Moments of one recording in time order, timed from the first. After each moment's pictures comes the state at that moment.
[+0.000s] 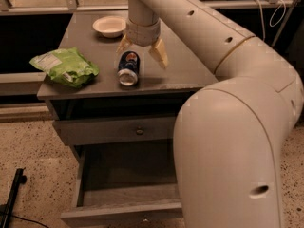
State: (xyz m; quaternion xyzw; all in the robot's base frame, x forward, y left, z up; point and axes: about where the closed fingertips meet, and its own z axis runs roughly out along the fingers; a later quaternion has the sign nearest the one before) arm 0.700 0.023 0.859 -0.98 0.19 -0.08 0.06
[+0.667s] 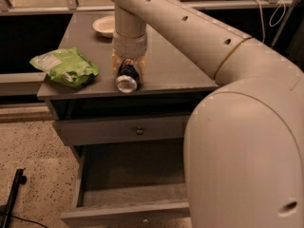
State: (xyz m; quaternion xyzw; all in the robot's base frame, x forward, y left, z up) arm 0.656 0.063 0.838 -0.99 0.11 -0.03 0.07
